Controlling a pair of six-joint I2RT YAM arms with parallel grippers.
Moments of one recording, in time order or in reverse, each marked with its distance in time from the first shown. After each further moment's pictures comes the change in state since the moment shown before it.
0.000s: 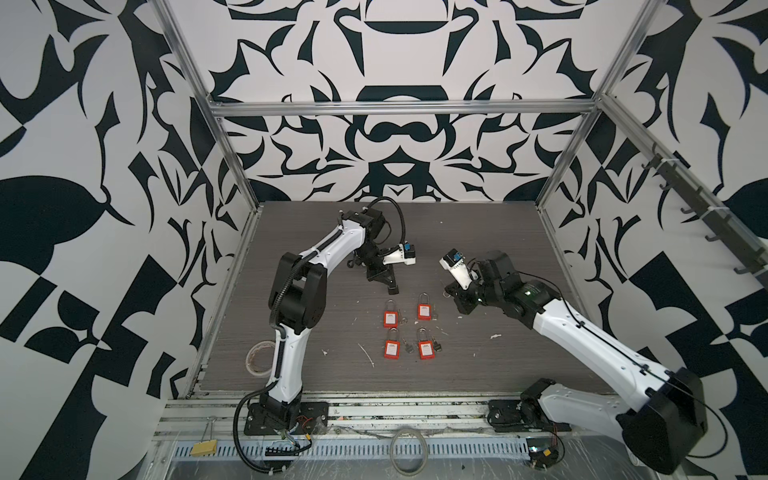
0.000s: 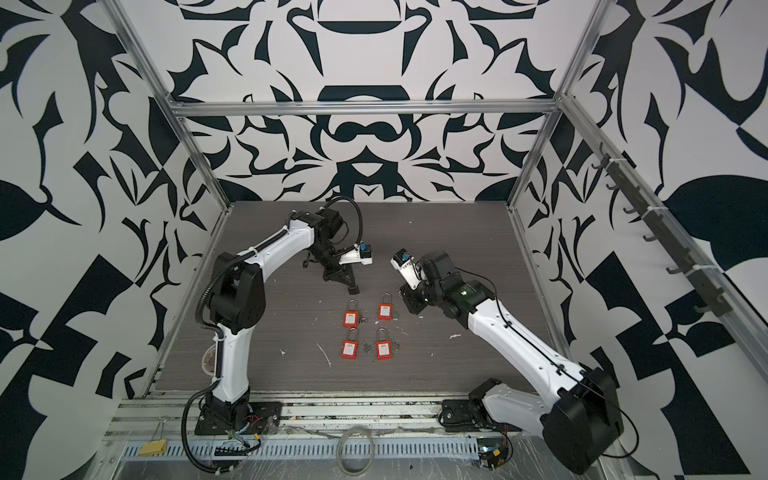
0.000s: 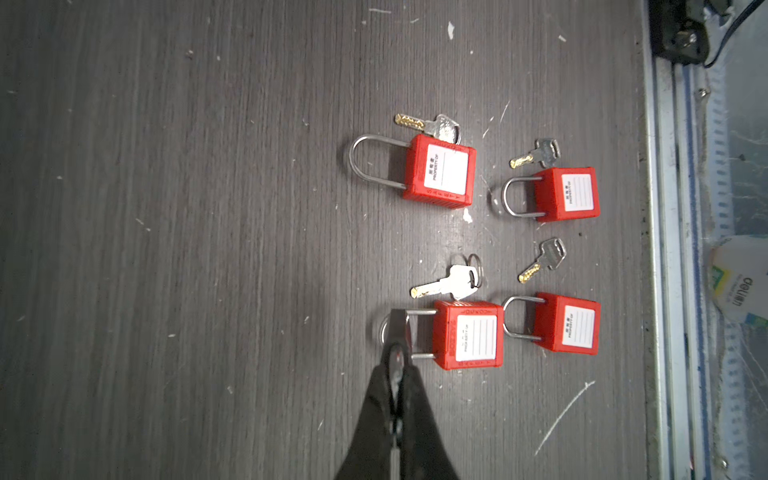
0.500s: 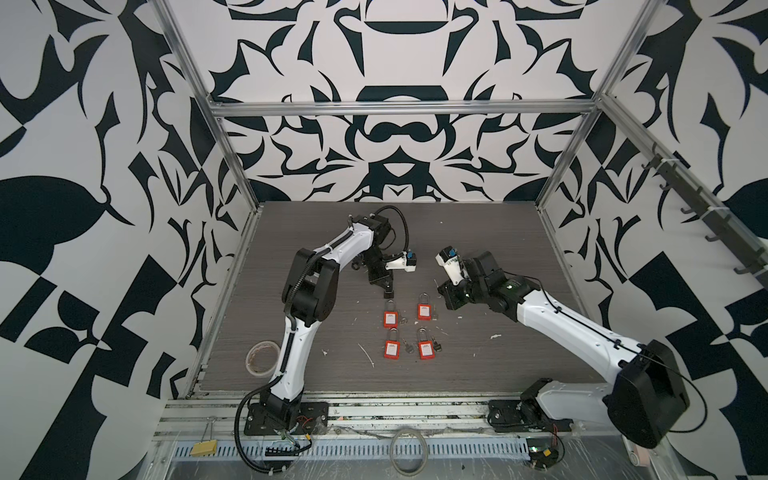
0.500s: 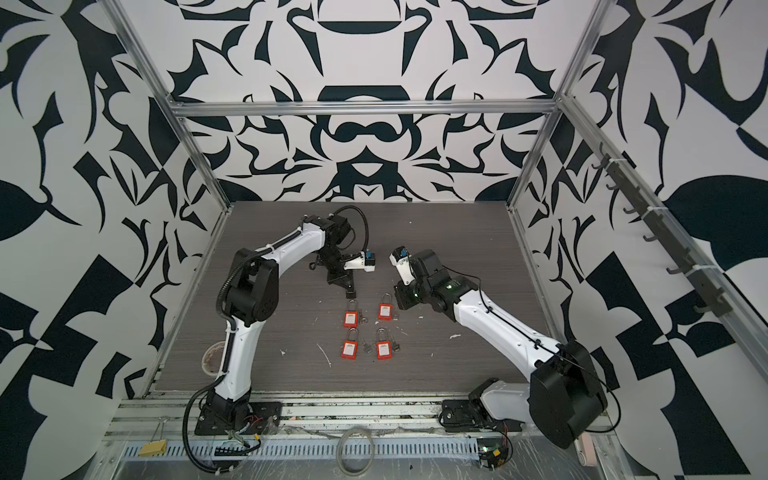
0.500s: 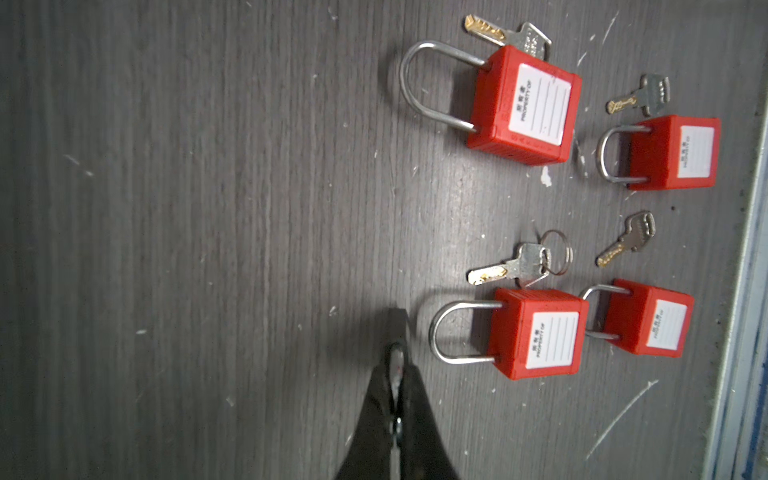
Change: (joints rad) left arm -0.023 0.115 0.051 -0.003 -0.124 -0.027; right arm 0.027 0.118 -0.002 0.092 0.019 0.235
